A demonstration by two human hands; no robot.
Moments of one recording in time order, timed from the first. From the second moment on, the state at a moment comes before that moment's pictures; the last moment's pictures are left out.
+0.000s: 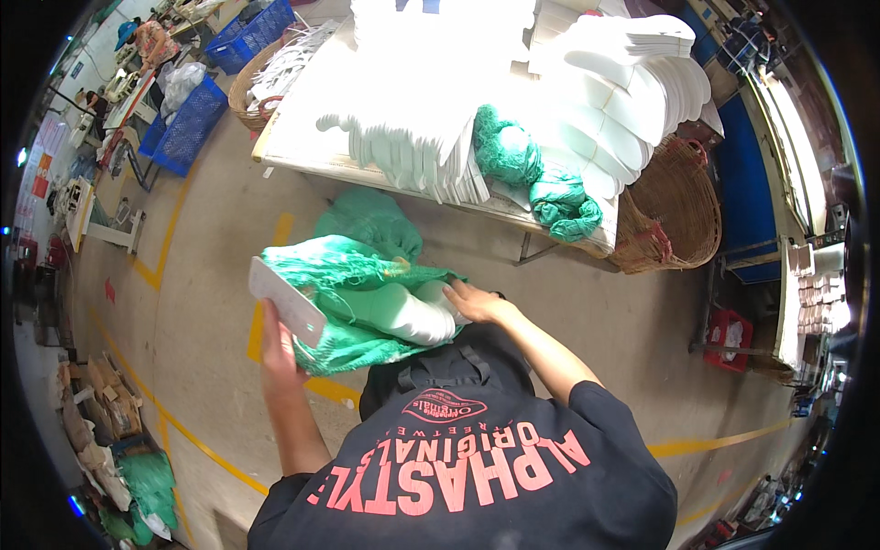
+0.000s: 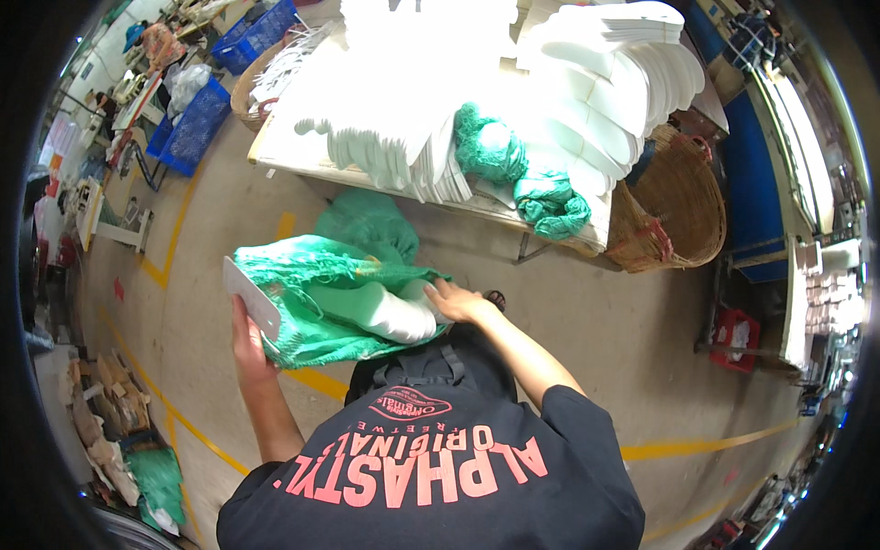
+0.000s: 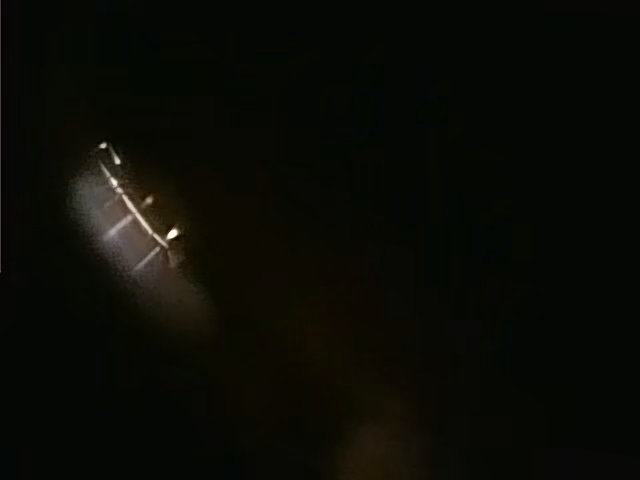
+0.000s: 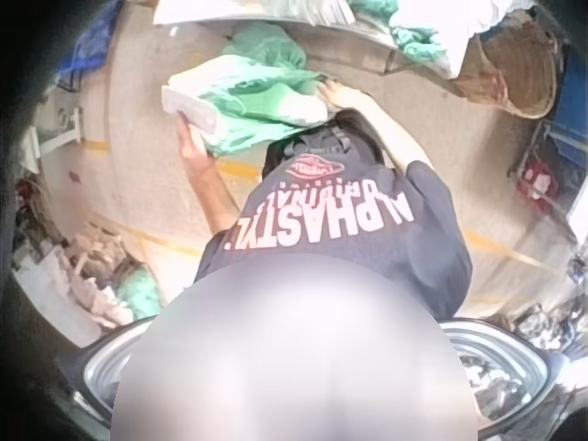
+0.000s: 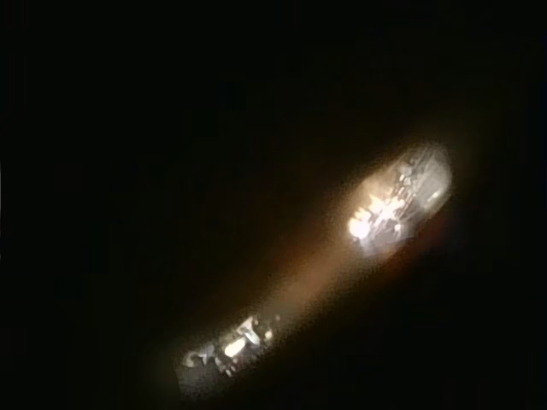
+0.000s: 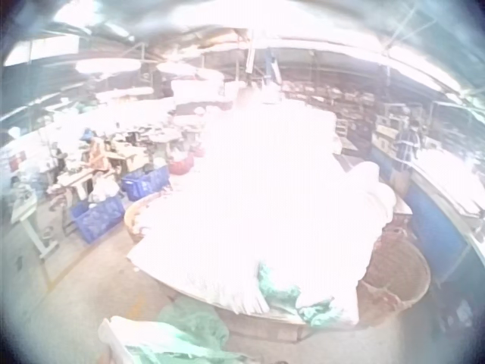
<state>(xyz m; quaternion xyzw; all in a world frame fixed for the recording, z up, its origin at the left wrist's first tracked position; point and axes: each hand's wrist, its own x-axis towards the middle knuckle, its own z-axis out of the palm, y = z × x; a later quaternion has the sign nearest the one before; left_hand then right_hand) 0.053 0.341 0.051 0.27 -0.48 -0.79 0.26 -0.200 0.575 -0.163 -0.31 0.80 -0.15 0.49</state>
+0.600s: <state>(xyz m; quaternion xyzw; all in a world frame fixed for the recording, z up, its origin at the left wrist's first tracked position) 0.060 0.372 0.031 0.27 -0.37 -0.85 0.26 -0.265 0.452 0.048 -0.24 0.91 -0.32 -0.11</state>
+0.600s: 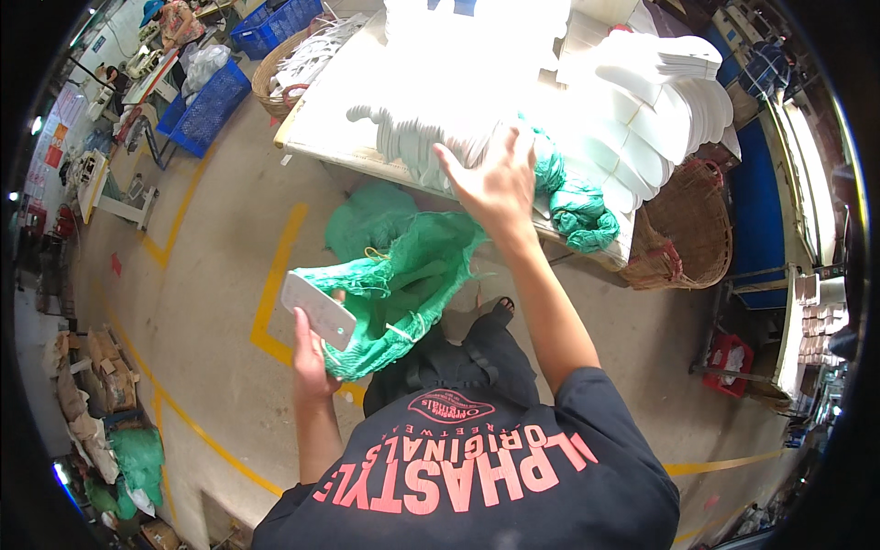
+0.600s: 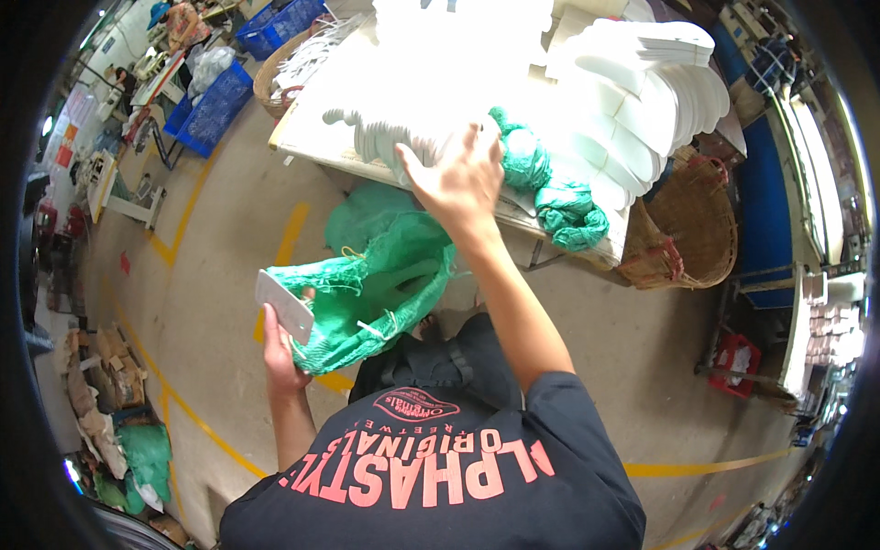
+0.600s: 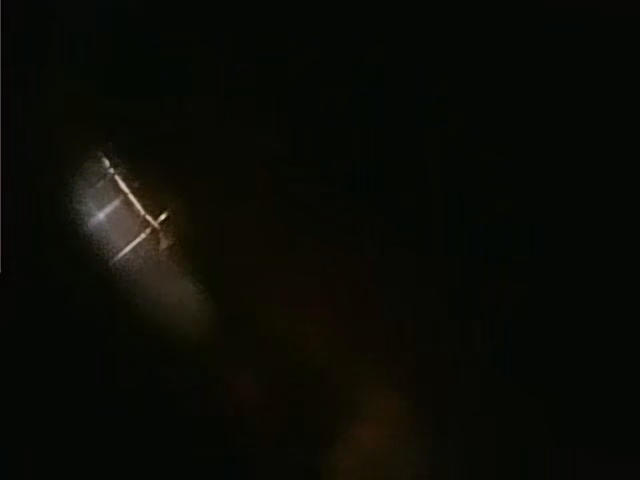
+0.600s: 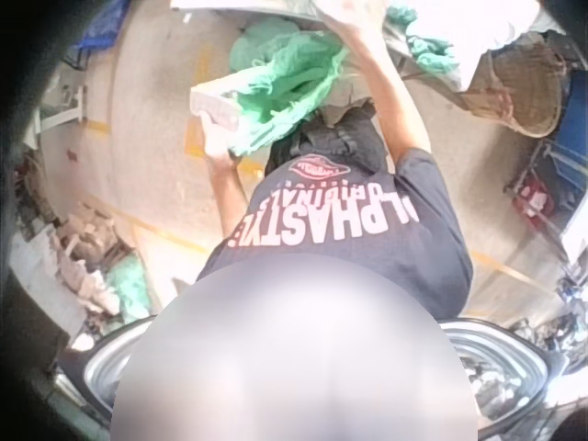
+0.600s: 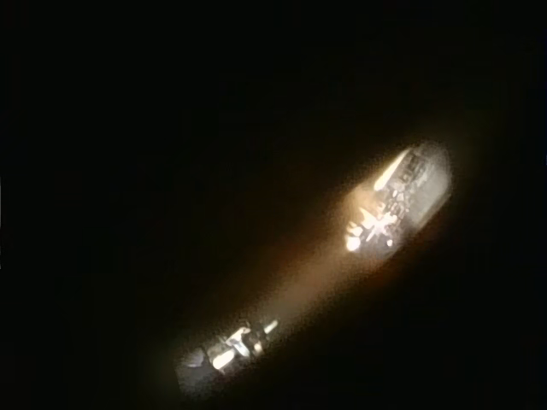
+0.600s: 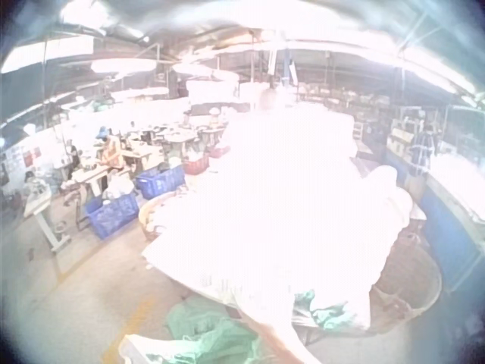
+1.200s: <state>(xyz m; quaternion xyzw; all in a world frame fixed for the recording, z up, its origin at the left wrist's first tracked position) 0.078 0.368 0.037 0.28 -0.39 -0.83 0.27 -0.365 0.545 -0.031 -0.07 0.44 -0.88 0.17</state>
